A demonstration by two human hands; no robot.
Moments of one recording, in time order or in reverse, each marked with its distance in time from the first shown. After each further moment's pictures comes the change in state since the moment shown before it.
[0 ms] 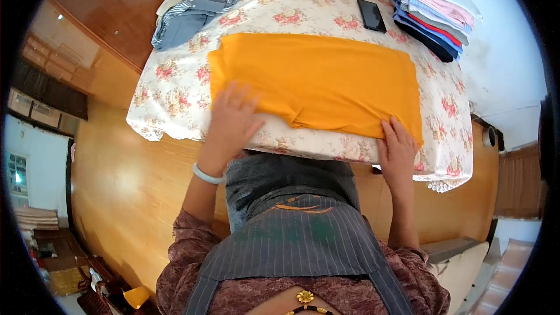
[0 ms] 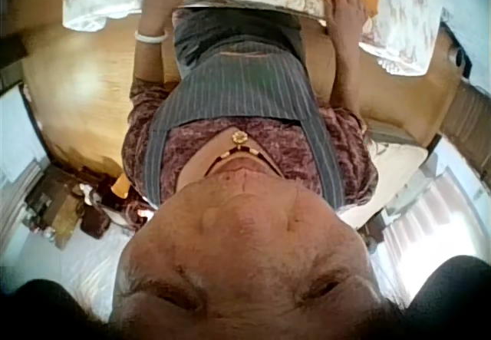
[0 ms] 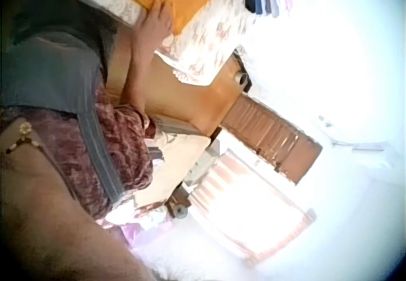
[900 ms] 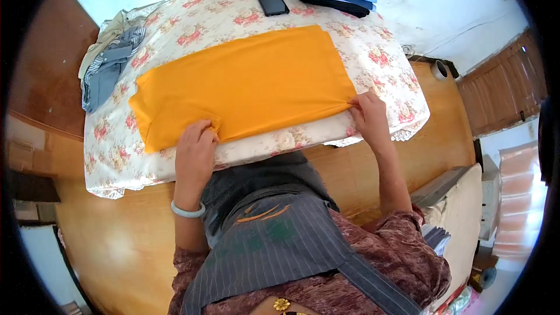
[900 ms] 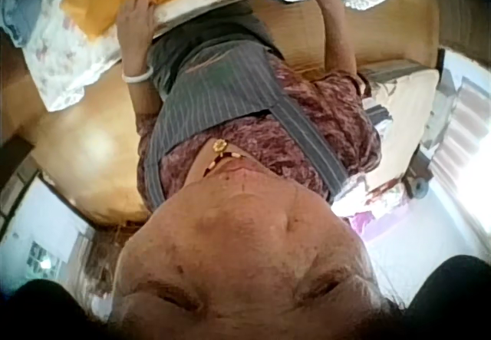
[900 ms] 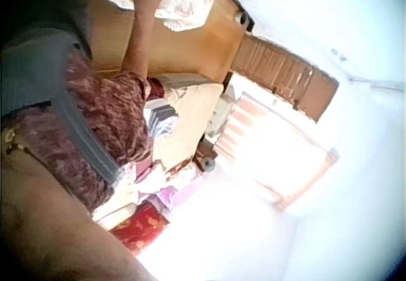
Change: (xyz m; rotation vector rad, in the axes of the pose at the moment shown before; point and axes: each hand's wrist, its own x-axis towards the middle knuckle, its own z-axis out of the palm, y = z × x) left_hand 0.018 0.055 0.025 -0.345 0.061 0.140; right_hand -0.012 0.083 -0.023 0.075 0.159 0.088
